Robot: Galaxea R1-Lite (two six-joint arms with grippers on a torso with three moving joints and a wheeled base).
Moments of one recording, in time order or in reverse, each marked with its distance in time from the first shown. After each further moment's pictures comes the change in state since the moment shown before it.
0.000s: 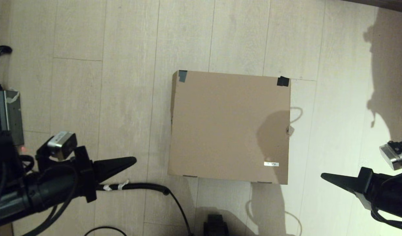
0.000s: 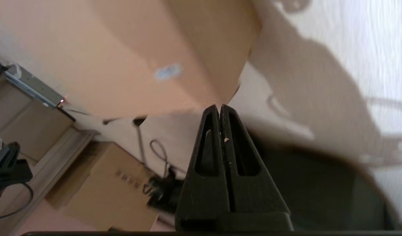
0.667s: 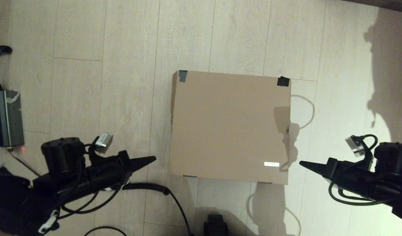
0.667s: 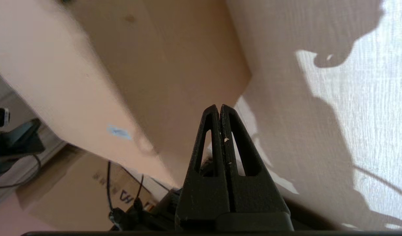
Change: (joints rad) left arm 0.002 0.496 -0.026 -0.425 -0.037 0.257; right arm -0.028 0.434 -0.062 -0.417 0.086 -0.095
